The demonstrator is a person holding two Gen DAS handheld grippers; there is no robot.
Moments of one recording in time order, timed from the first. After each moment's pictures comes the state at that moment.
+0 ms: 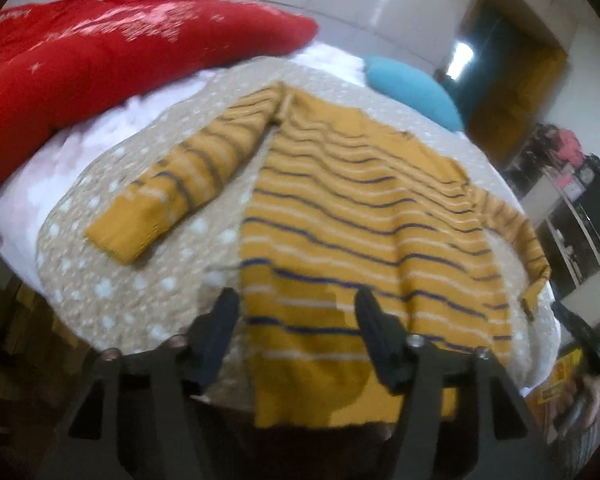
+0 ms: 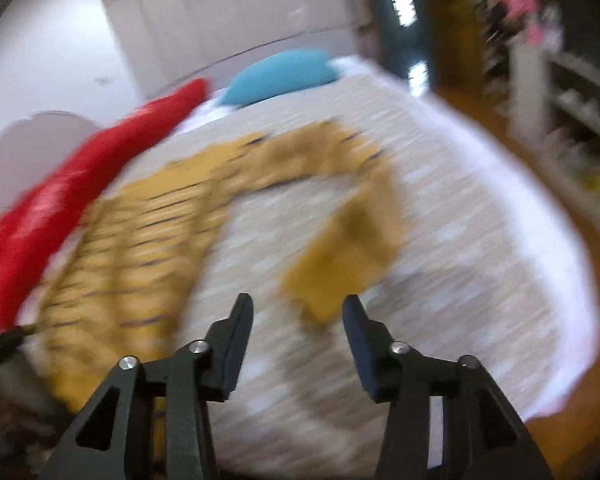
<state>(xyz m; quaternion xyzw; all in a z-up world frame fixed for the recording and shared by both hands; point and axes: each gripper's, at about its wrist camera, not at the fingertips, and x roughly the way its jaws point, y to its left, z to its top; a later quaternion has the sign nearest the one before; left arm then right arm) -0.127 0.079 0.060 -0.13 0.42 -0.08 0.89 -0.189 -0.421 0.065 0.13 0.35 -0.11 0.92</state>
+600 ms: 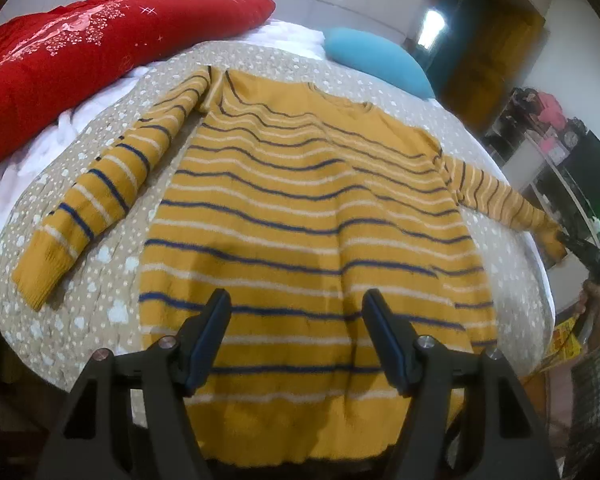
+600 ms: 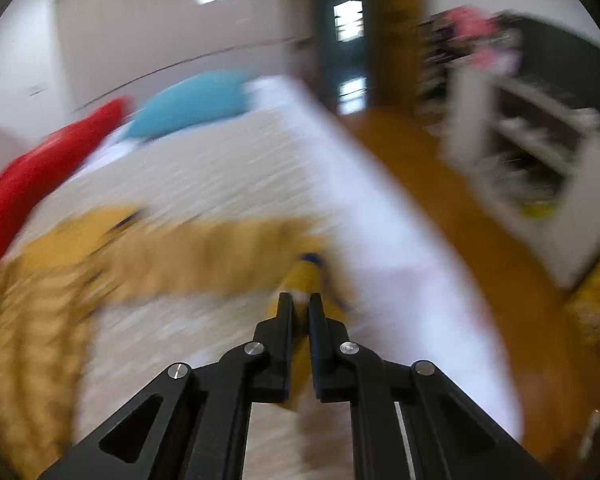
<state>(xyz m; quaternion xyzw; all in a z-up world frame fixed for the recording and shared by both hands) -0.081 0.016 0.055 -0.09 0.45 -0.12 0.88 -0.120 -0.546 0.119 0.10 0.33 -0.27 0.90</state>
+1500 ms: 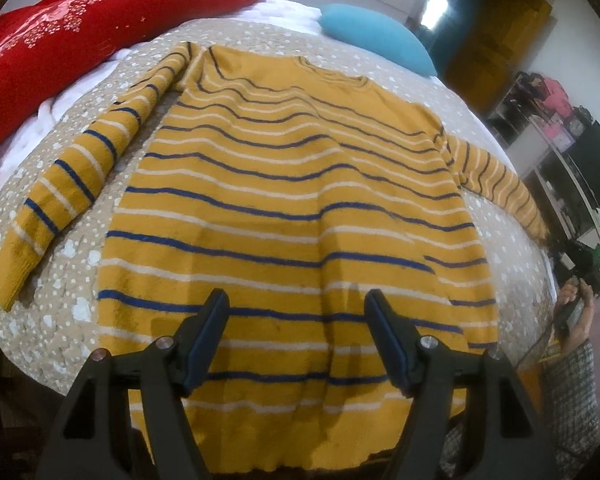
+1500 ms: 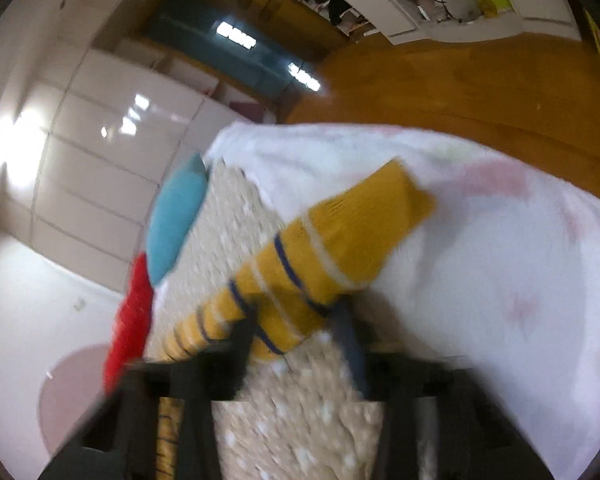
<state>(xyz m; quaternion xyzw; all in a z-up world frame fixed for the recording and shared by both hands) -0.066 -0.007 0.044 -0.09 0.49 -0.13 0.86 -0.181 -0.628 0.023 0.51 0.18 -0.15 0.83</state>
